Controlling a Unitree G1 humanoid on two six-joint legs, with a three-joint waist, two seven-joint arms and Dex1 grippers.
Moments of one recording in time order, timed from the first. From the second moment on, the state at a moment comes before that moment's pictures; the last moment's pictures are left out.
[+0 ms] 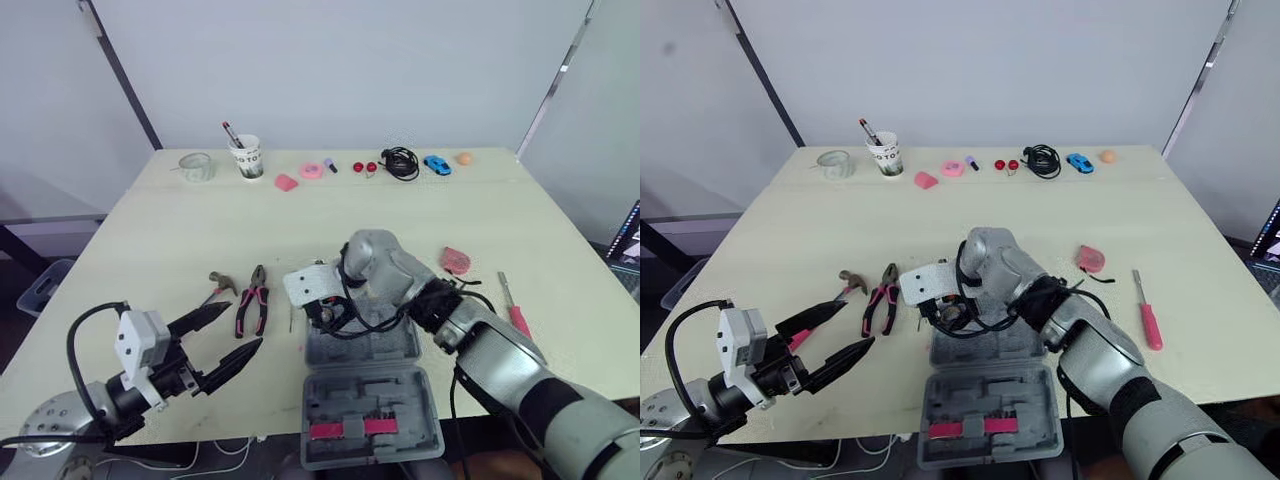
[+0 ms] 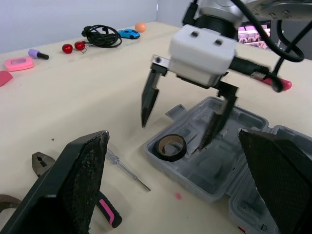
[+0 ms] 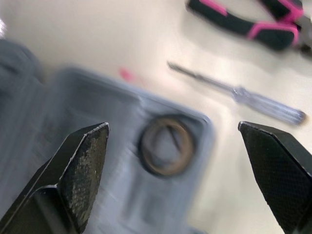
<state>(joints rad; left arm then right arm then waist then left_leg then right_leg) 0.37 0.63 0.44 -0.46 -0.63 0.21 -0.94 -1.05 -0.06 0.65 0.56 -0.37 0.27 1.29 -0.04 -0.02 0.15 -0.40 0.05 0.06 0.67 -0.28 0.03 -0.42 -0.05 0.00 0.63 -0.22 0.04</state>
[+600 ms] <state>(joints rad) 0.36 0.64 0.44 -0.40 -0.63 0.20 -0.99 -0.72 -0.12 0.42 0.32 -0.14 0.39 1.06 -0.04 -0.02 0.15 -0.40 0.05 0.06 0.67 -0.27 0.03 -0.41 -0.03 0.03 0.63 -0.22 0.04</state>
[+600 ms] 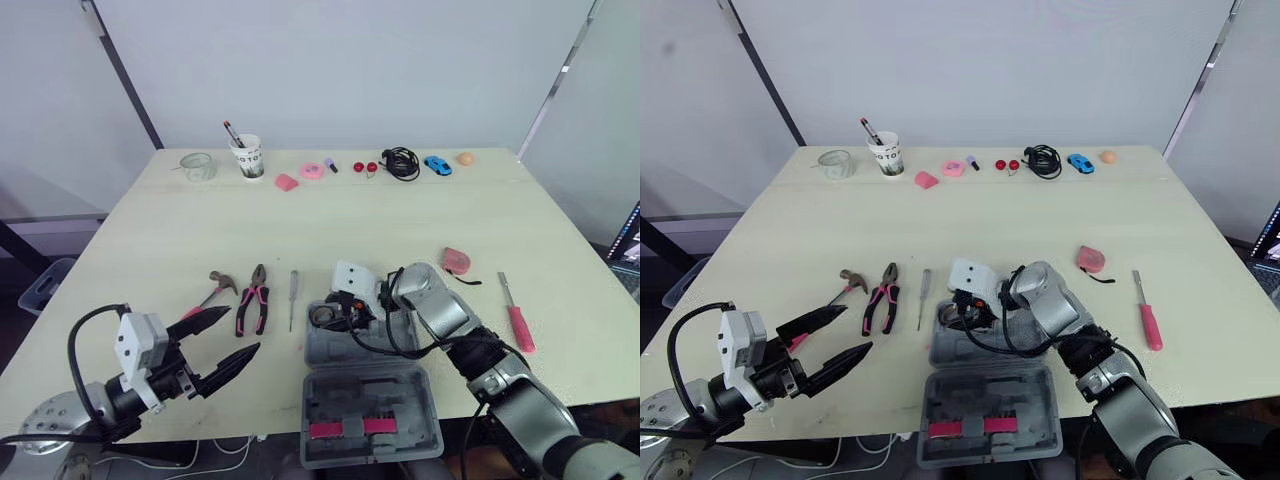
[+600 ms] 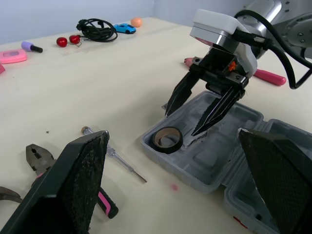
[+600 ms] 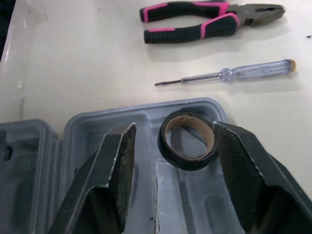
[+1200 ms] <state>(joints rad) 0.32 0.64 0.42 -0.35 -0.61 0.19 -1.02 -0.65 -0.09 0.38 0.37 -0.04 0.34 0.93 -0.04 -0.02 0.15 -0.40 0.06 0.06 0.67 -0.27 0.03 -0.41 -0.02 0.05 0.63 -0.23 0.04</state>
